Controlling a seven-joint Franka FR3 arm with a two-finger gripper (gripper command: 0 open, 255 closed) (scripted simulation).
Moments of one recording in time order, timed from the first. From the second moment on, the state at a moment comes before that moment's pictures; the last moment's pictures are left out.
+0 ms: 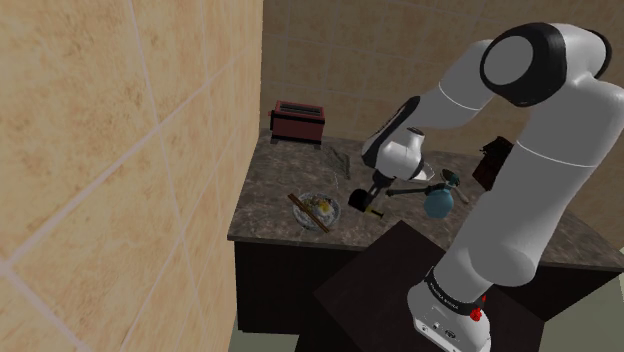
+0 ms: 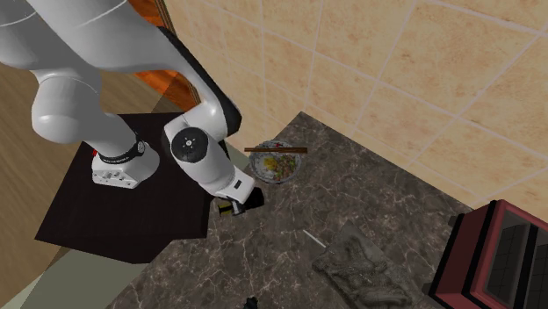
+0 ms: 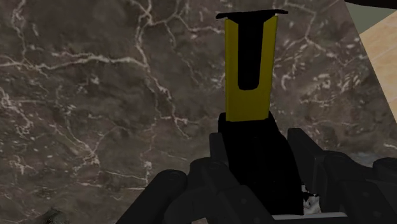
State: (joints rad) arm 0.24 0.10 -0.59 -2.73 0.67 2.89 -1.26
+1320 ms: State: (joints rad) arm 0.11 -0.27 -0.57 -2.76 -0.07 2.64 -0.65
